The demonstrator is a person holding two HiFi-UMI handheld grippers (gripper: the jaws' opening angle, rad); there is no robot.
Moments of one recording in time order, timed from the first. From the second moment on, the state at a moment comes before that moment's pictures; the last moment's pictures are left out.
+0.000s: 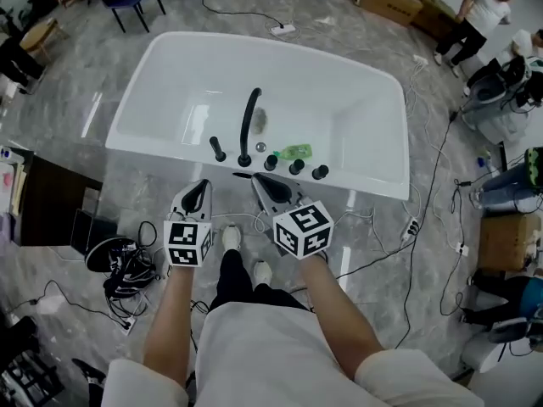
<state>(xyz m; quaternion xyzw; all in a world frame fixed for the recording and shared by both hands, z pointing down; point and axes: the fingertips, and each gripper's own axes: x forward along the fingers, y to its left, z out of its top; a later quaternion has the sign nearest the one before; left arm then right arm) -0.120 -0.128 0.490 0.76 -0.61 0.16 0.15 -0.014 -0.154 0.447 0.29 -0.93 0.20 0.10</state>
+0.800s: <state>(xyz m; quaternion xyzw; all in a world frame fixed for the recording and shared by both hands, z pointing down) -0.104 -0.030 0.373 0.76 -0.63 0.09 0.10 0.010 -0.074 0.354 0.26 -0.96 0.13 0.04</state>
